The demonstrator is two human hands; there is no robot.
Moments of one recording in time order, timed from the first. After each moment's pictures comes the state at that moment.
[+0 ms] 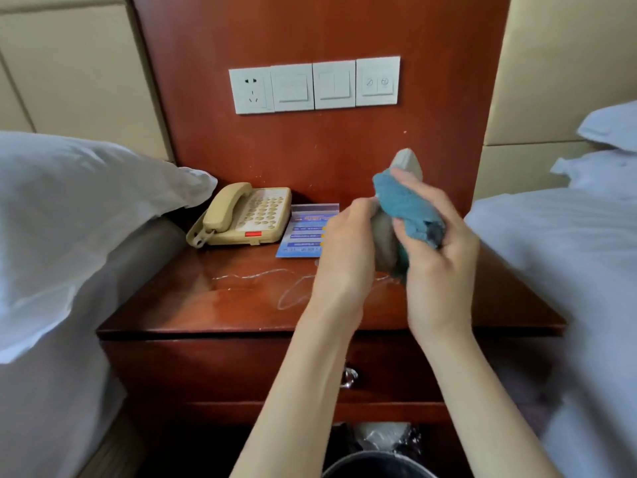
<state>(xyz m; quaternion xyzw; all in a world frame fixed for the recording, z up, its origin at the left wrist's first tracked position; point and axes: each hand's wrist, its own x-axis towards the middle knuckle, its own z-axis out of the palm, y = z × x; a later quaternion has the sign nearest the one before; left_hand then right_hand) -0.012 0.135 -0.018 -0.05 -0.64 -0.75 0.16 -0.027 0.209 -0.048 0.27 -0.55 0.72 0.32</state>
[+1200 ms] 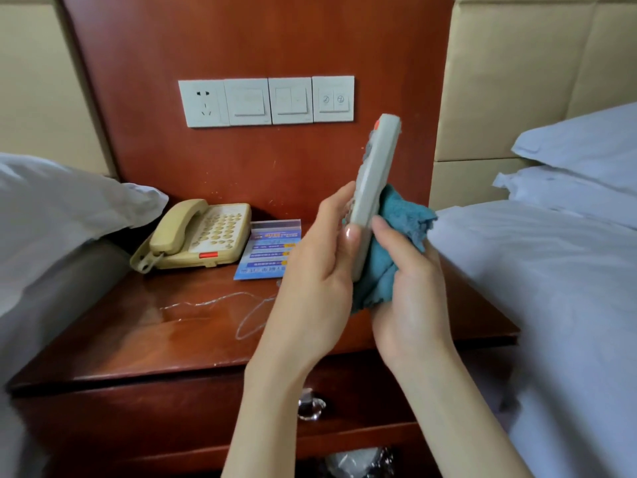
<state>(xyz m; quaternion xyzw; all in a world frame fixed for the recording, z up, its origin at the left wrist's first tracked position) -0.010 0.123 -0.031 -0.29 -0.73 -0.56 0.26 -0.020 0.211 -0.041 0.20 -0.35 0.91 0.11</state>
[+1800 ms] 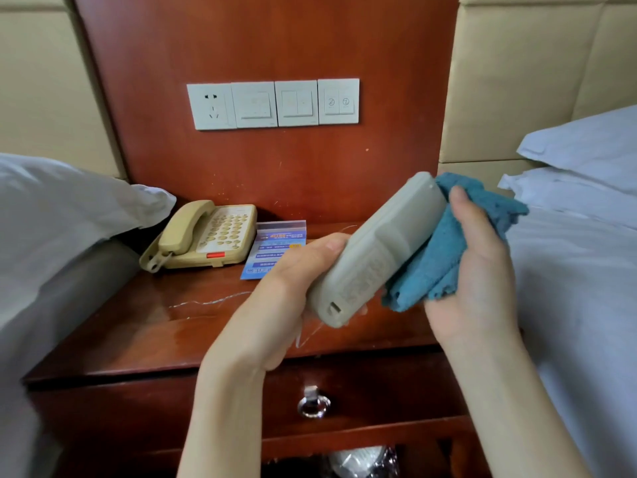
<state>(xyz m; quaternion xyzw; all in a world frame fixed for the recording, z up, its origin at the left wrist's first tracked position) 0.001 0.095 -0.026 -0.24 -0.66 -0.71 0.00 -0.026 0.252 -0.027 0.14 -0.34 0.91 0.19</state>
